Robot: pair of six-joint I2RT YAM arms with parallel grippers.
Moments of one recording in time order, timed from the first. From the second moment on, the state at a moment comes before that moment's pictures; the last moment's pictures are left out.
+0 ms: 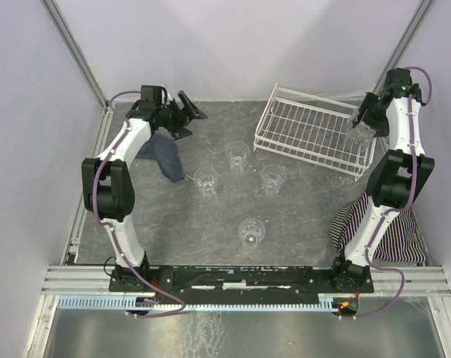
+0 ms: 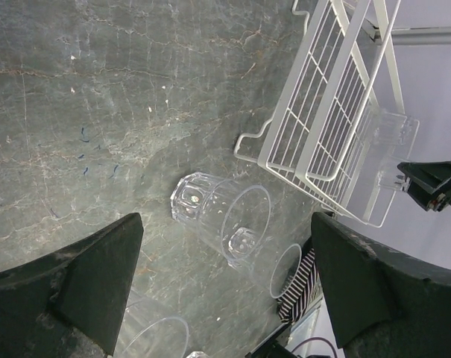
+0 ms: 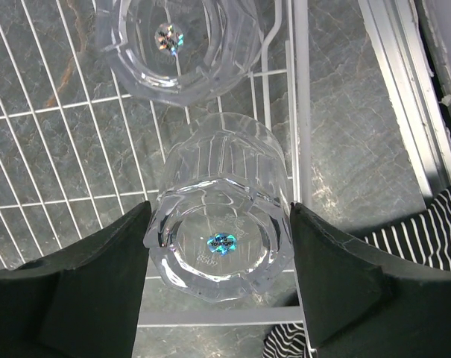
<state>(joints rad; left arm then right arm) -0.13 1.91 1.60 -0.41 0.50 -0.76 -0.29 2.07 2.05 -1.02 0.03 0.24</state>
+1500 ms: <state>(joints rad) -0.12 1.92 1.62 -0.45 0.48 -0.73 -0.24 2.17 2.08 -1.00 0.14 0.23</state>
